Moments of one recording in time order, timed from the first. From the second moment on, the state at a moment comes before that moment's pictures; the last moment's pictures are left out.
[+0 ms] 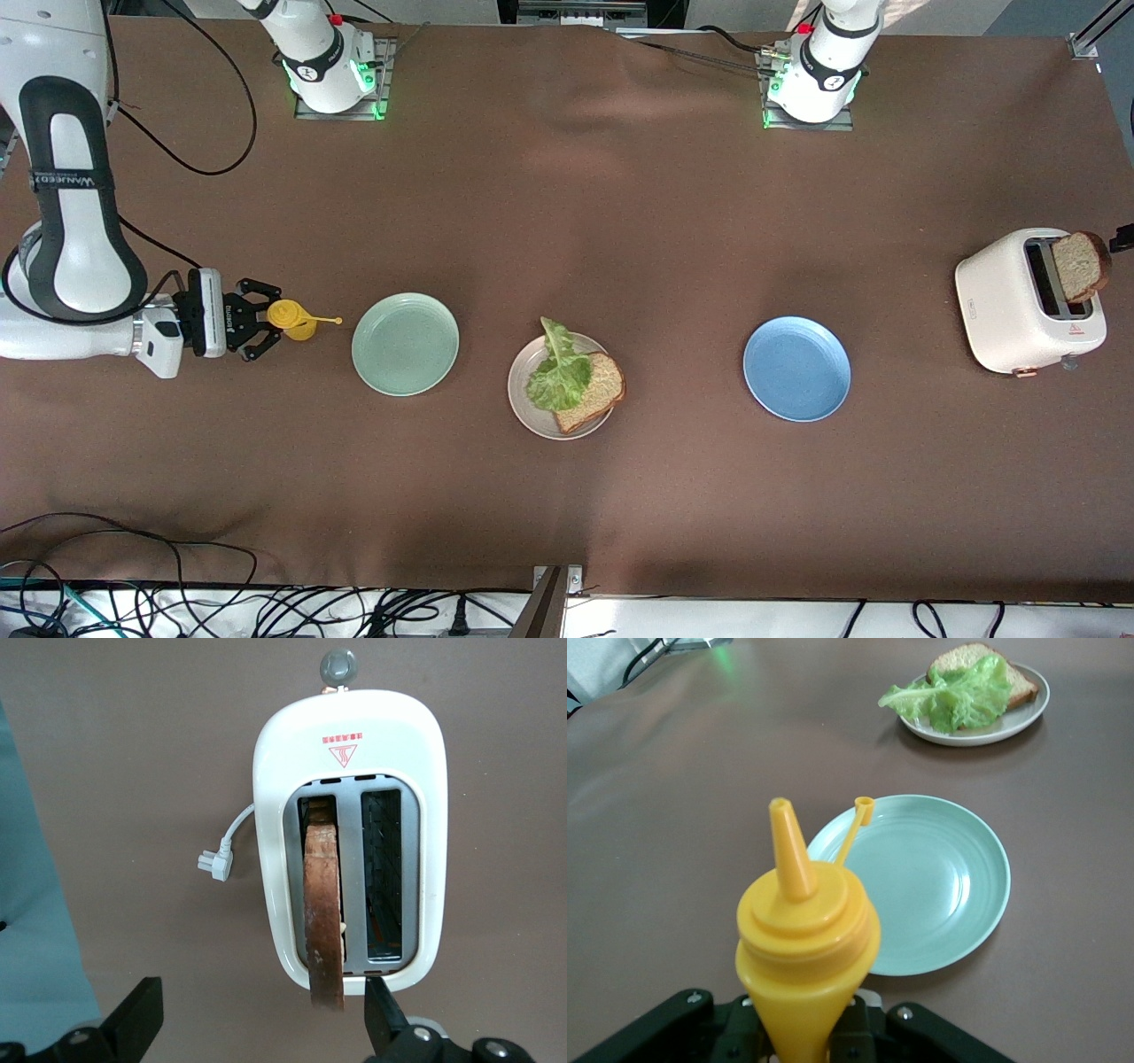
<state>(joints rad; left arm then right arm) 0.58 0.26 -0.04 -1.74 0.21 1.86 0.52 -0.03 0.59 -0.13 -1.67 0.77 1.70 -2.16</state>
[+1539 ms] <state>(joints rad) 0.62 0.37 -0.05 -1.73 0.11 1.89 0.49 -0.07 0.61 -0.22 -1.70 0.72 1.75 -2.28</state>
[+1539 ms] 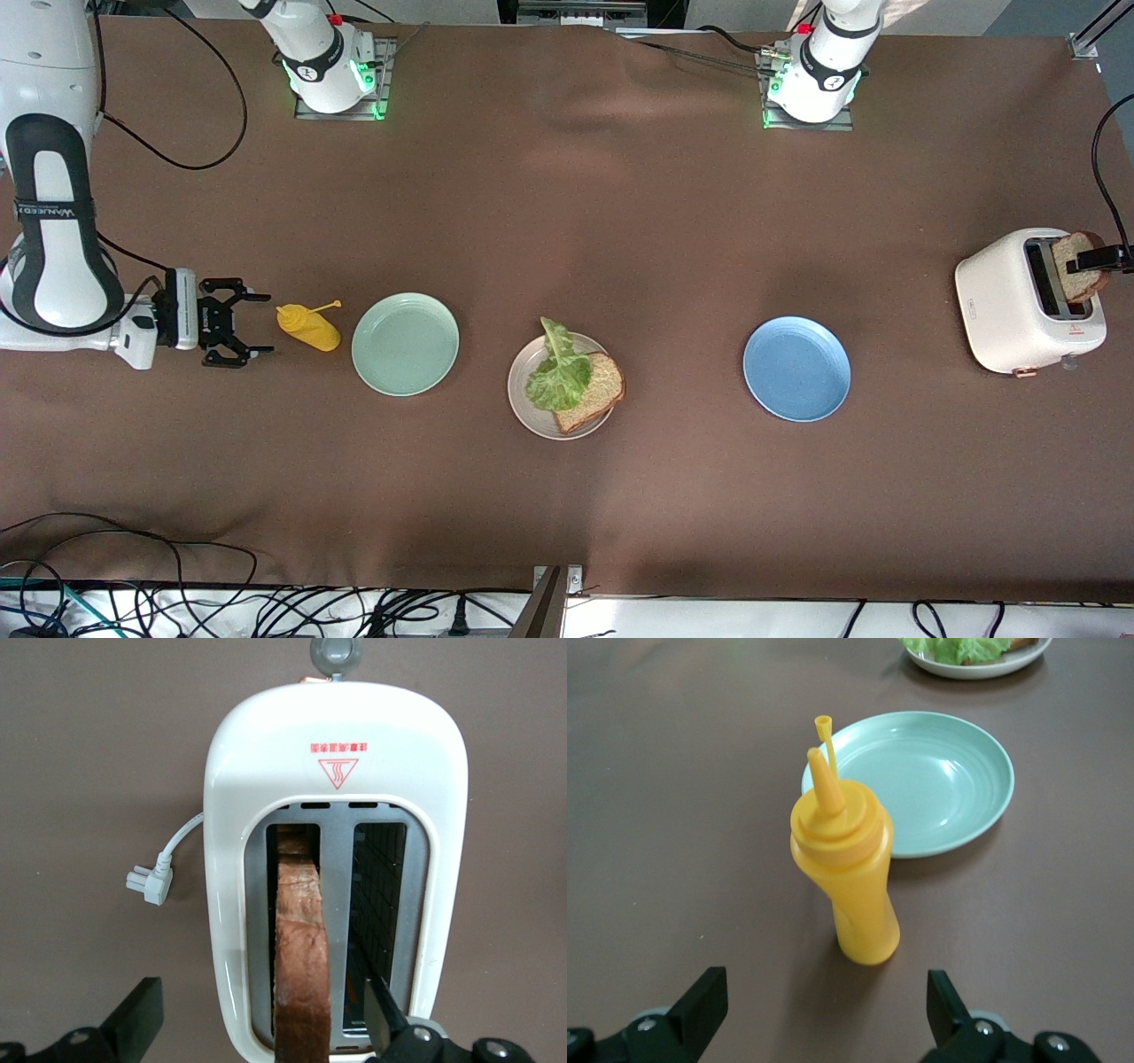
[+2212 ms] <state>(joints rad) 0.62 0.37 -0.06 -1.73 0.11 1.88 0.50 -0.03 0.35 -0.22 -1.69 0.42 1.75 -1.55</state>
